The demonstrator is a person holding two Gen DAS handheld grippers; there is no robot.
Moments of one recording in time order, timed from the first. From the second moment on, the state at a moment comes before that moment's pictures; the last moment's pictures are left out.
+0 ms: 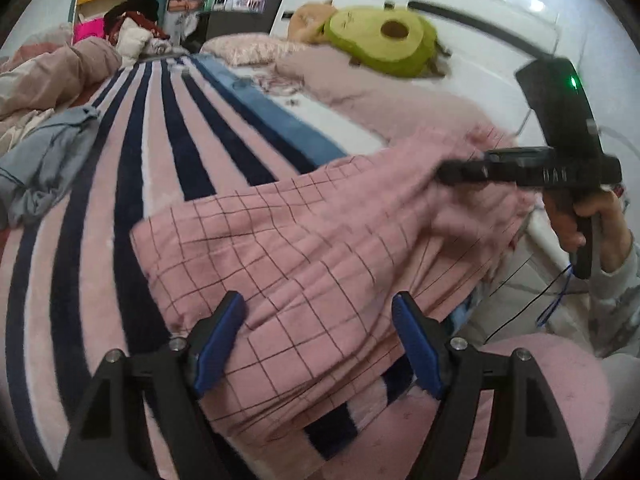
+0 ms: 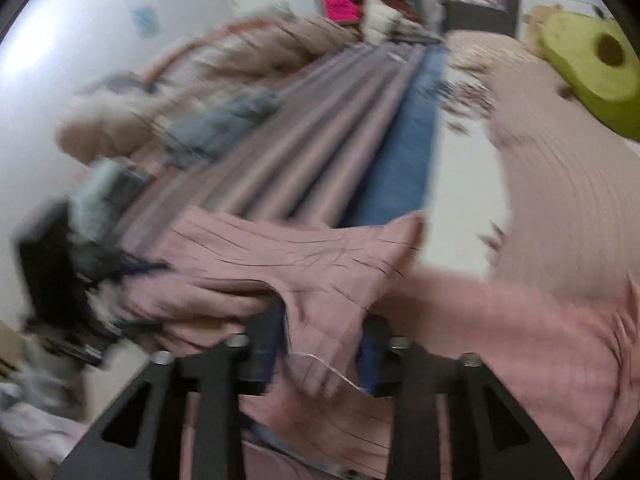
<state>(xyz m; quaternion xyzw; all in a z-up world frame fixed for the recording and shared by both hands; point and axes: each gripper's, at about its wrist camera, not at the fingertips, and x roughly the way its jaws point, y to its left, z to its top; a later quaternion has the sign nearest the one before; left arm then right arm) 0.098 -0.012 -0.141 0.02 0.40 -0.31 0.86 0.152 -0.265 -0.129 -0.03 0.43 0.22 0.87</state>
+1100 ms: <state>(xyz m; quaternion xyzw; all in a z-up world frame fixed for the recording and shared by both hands) 0.075 0.019 -0.111 0.04 0.38 -0.23 0.90 0.101 -0.250 -0.143 -0.09 0.41 0.29 0.86</state>
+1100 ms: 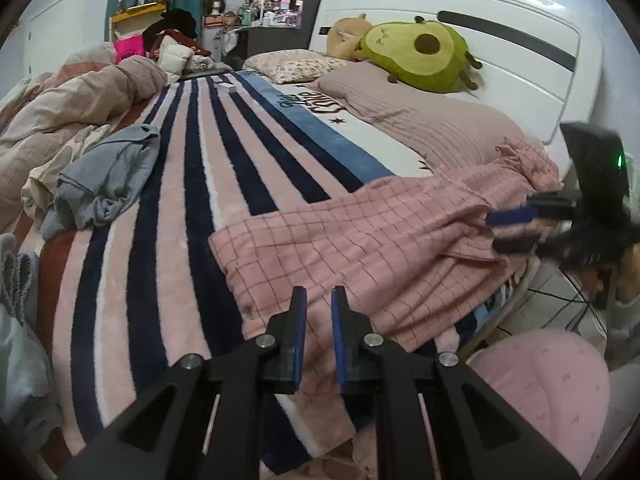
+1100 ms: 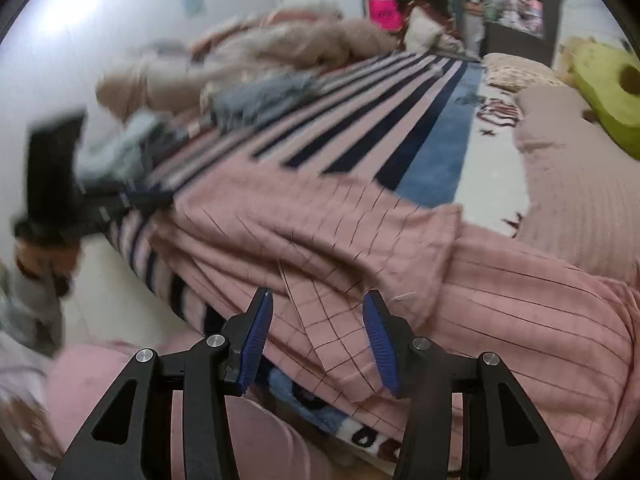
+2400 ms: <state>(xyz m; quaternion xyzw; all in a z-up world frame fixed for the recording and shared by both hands) 0.119 0.007 -0.108 -0.01 0.37 -0.25 0.90 0.139 -0.179 -0.140 -0.16 0.34 0.33 0.87</state>
